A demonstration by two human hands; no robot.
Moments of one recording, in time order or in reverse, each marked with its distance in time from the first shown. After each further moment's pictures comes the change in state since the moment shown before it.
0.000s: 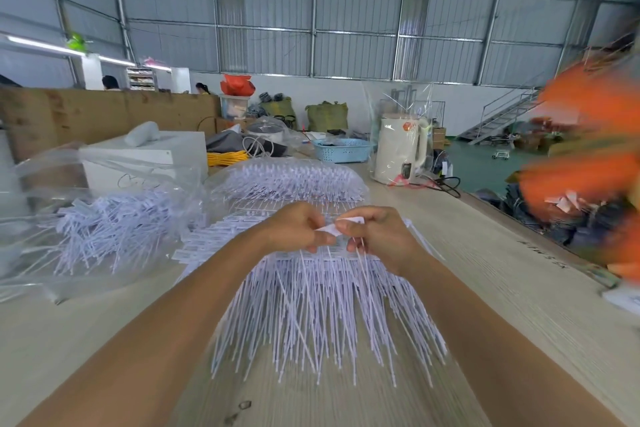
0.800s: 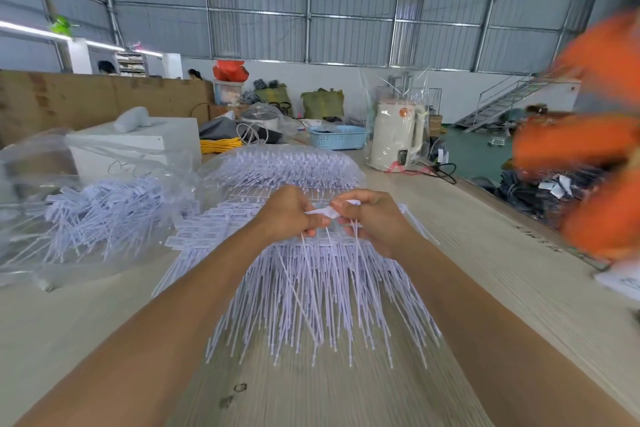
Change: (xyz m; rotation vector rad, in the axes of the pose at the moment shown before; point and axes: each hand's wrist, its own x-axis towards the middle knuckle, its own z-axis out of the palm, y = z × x) left_hand 0.010 -0.015 0.010 -0.041 0.200 0.003; right_hand 0.005 0.001 0.005 0.096 0.050 0.086
